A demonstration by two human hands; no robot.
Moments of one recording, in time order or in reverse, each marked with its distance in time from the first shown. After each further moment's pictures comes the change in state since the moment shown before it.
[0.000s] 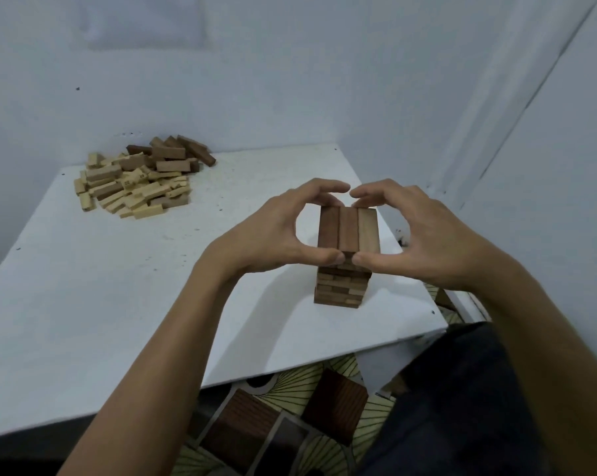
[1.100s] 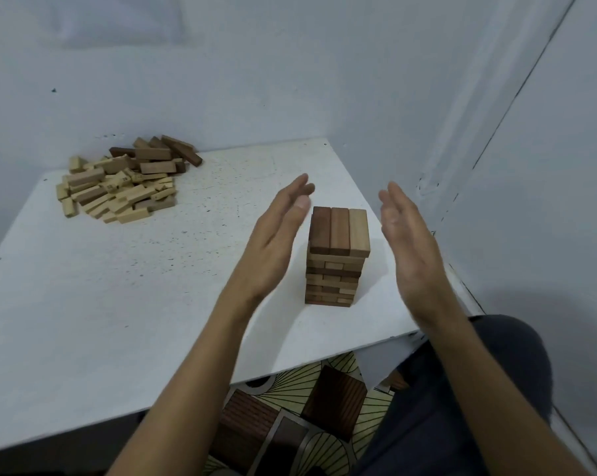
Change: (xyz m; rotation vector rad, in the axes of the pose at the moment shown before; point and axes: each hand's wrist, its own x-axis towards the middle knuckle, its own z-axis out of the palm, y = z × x) left_hand 0.001 -0.007 0.051 -0.426 0.333 -0.110; right_hand -0.016 0.019 0.063 0.654 0.406 0.216
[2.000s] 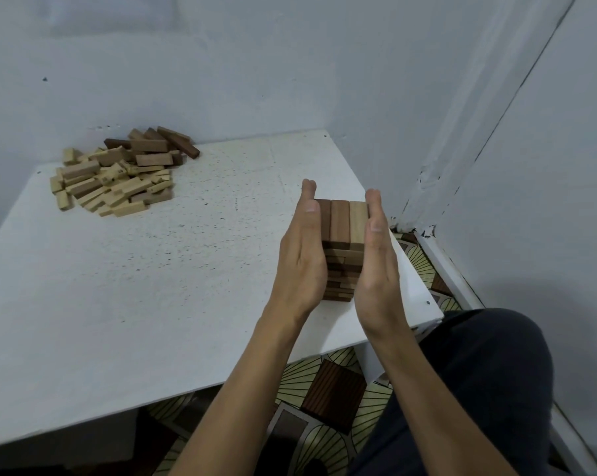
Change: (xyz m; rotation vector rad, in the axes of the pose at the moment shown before) left_hand -0.013 0.000 0.049 -0.112 0.164 -0.066; right_hand -0.013 0.009 0.054 0.233 0.107 -0.024
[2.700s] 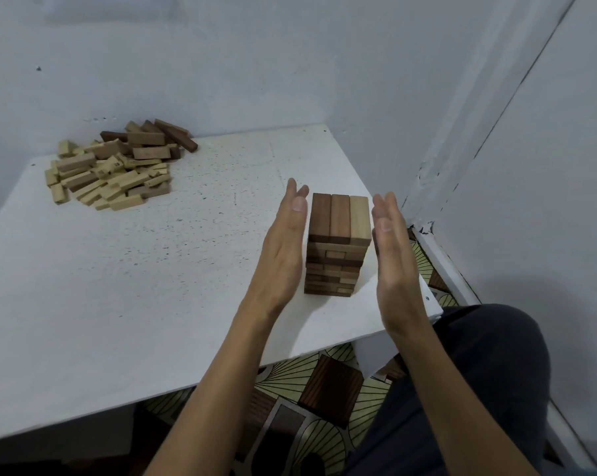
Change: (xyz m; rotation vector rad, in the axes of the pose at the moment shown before) left_hand 0.006 -0.015 -0.022 -0.047 -0.061 -0.032; right_hand 0.002 0.008 -0.023 -0.033 -0.011 0.051
